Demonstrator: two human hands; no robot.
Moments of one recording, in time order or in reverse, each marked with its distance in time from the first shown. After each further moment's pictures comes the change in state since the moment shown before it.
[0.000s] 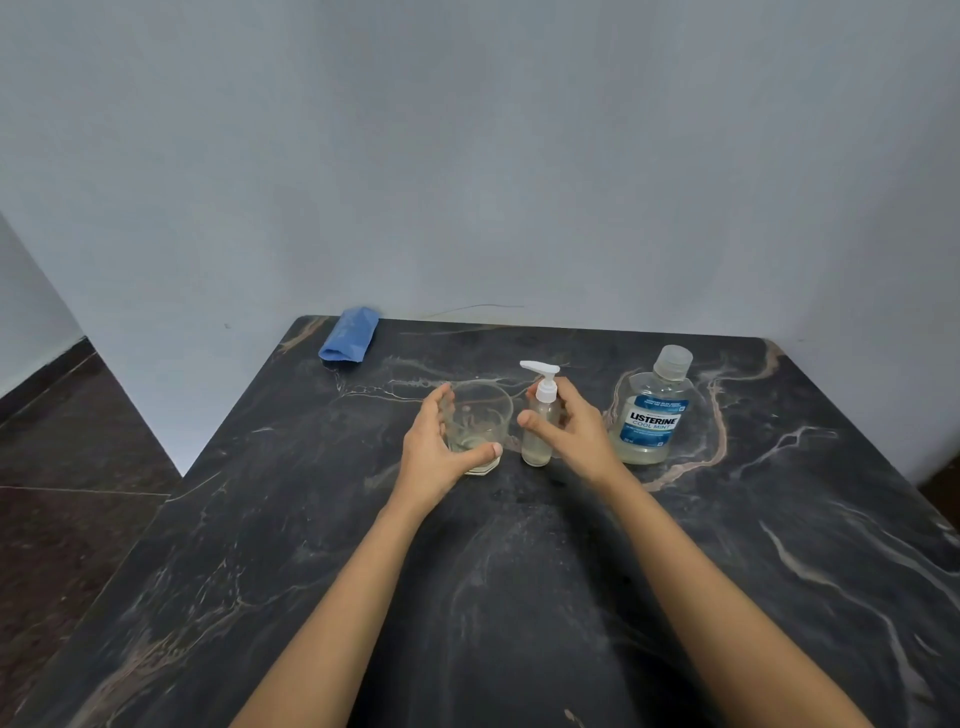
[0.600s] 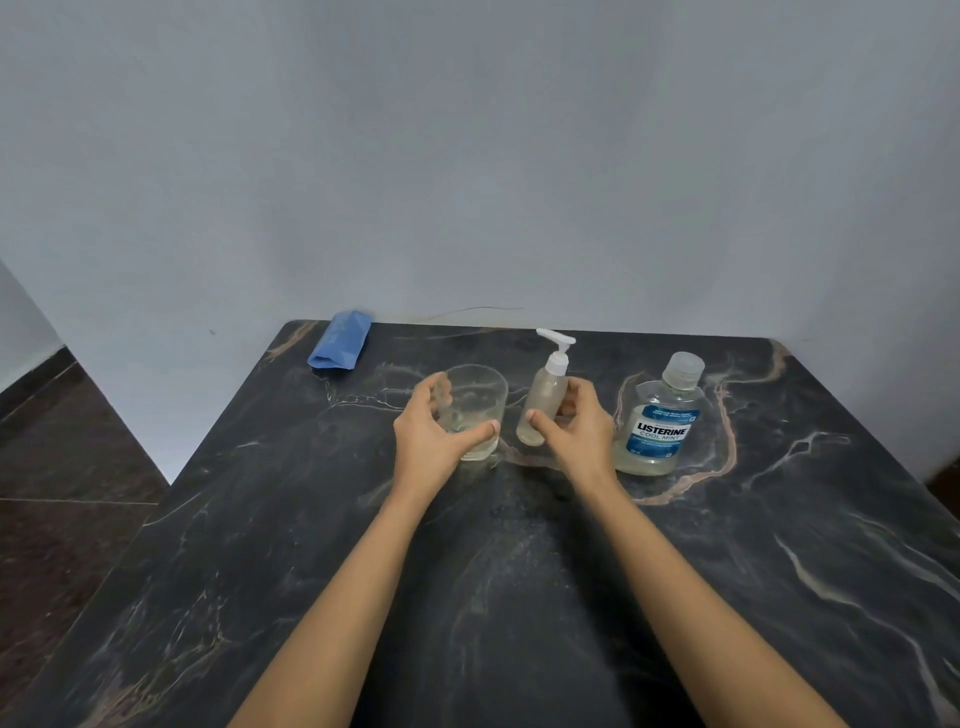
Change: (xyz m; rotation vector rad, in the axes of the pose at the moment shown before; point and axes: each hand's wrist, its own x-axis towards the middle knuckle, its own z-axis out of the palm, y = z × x) left_hand 0.034 0.009 0.004 0.067 0.177 0.019; right_hand 0.017 0.009 0.016 -0.064 0.339 0.166
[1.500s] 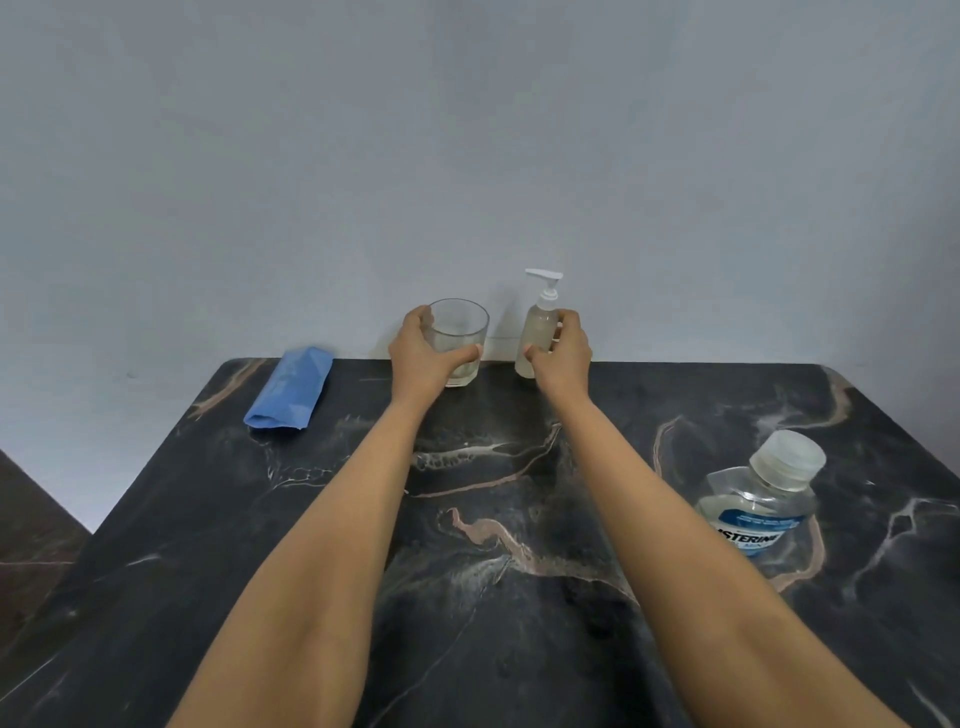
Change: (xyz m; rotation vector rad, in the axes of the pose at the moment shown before) left_hand 0.228 -0.037 0.065 0.050 0.052 0.040; right_hand 0.202 0.016 0.076 -0.029 0.094 0.116
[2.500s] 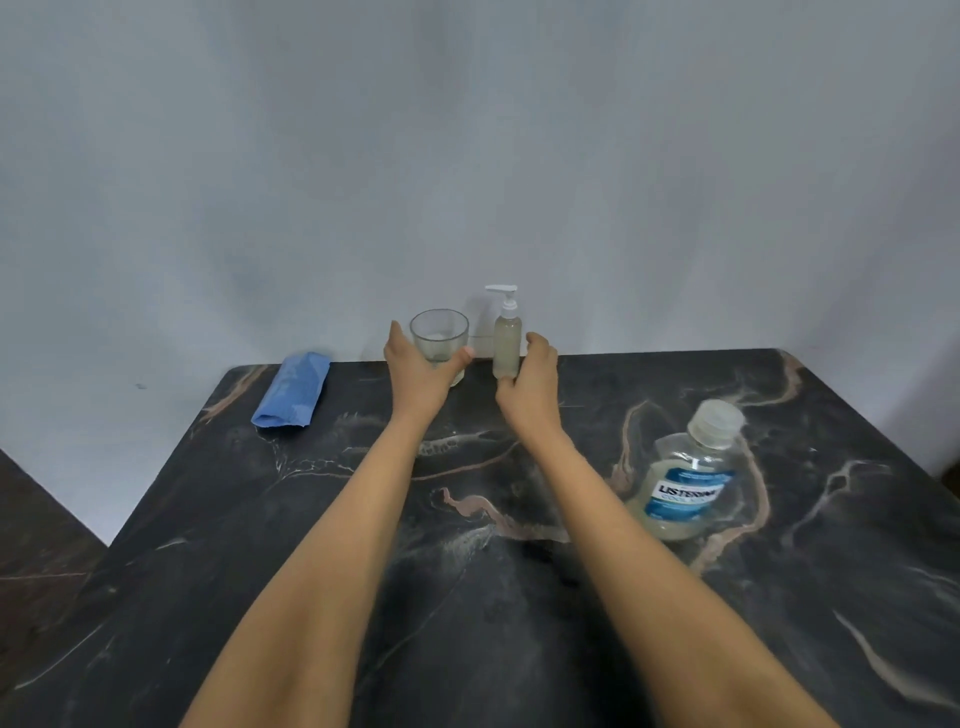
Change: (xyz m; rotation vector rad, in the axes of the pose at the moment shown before) left_hand -0.054 0.039 -0.012 0.054 -0.044 -0.102; right_hand -0.078 -0.023 -0.019 -0.086 -0.064 -0.071
